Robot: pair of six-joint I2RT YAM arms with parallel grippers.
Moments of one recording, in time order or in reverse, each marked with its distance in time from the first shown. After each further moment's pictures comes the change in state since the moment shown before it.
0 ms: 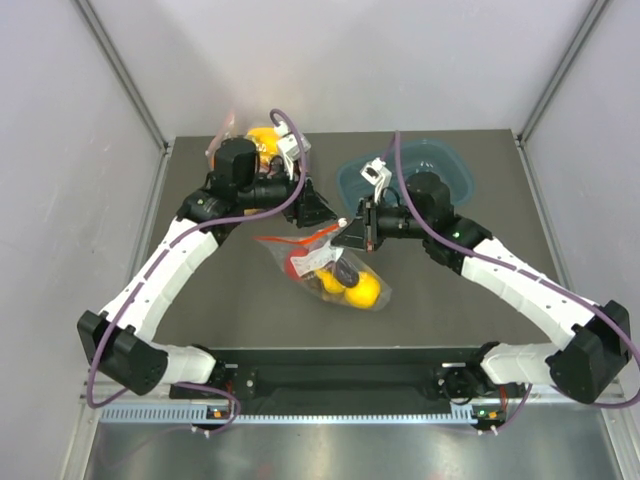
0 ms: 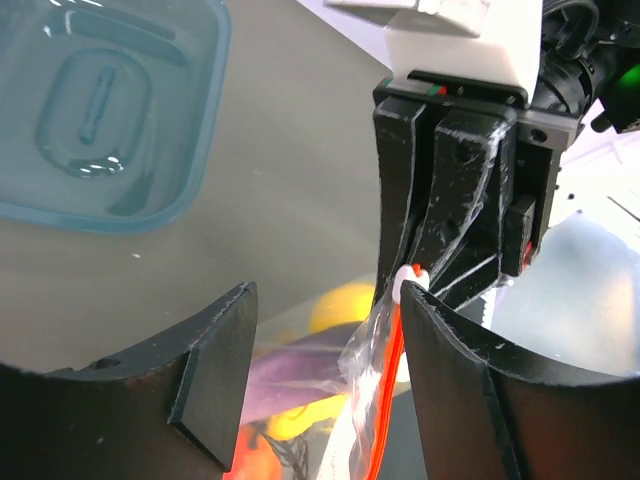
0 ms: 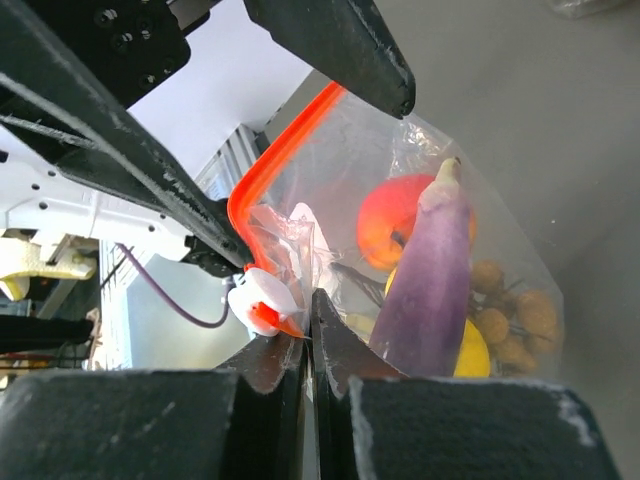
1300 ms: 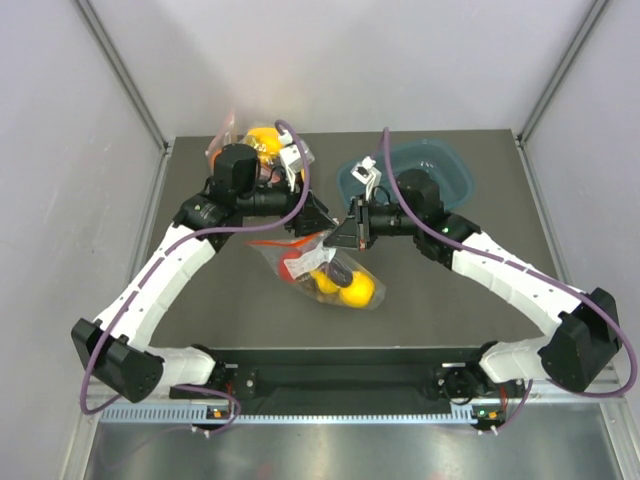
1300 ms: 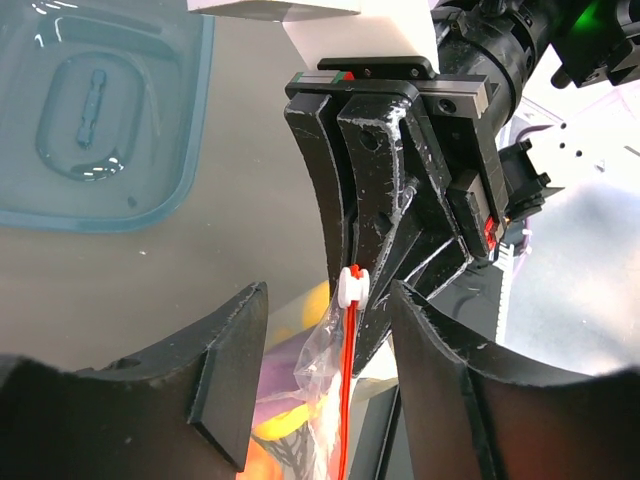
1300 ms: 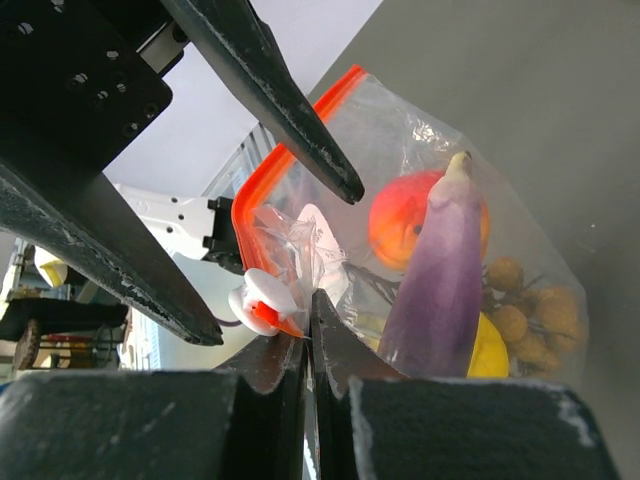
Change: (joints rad) left arm -0.033 -0.041 -0.009 -0.066 -0.009 0.125; right arm 0.011 0.071 0.023 0.045 -0.056 0.054
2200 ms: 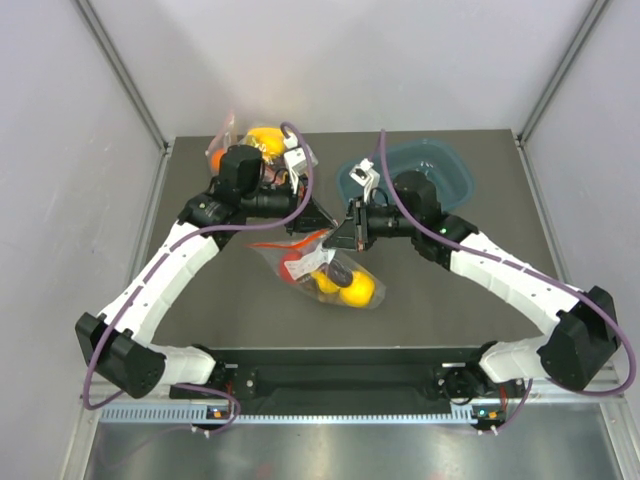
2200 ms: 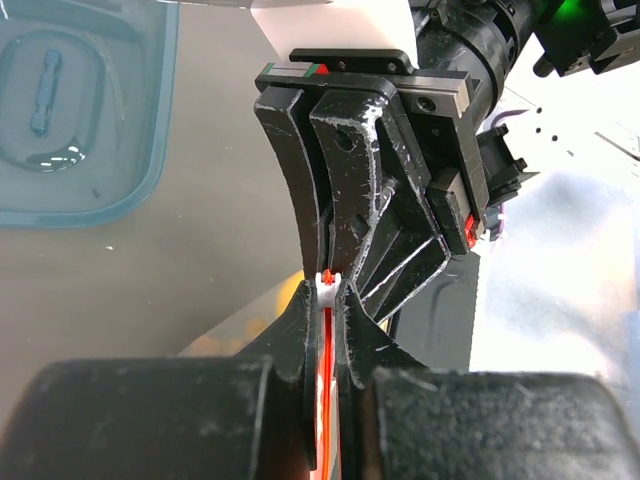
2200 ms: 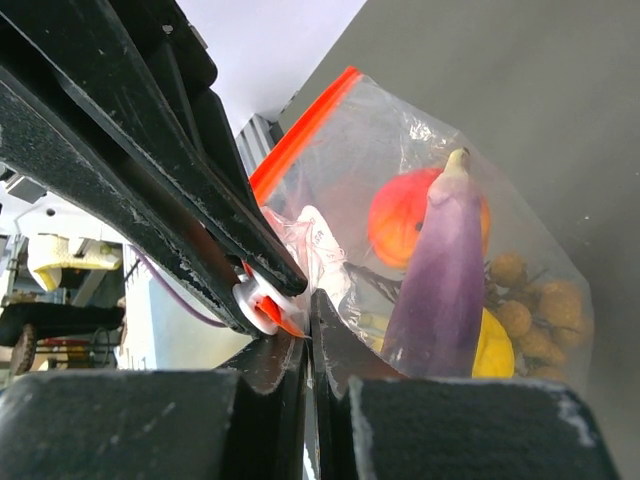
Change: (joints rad) left arm -0.004 0.024 -0.008 -0.015 0.059 -0.002; right arm 0.008 0.009 -0.003 -0.006 0.021 0.000
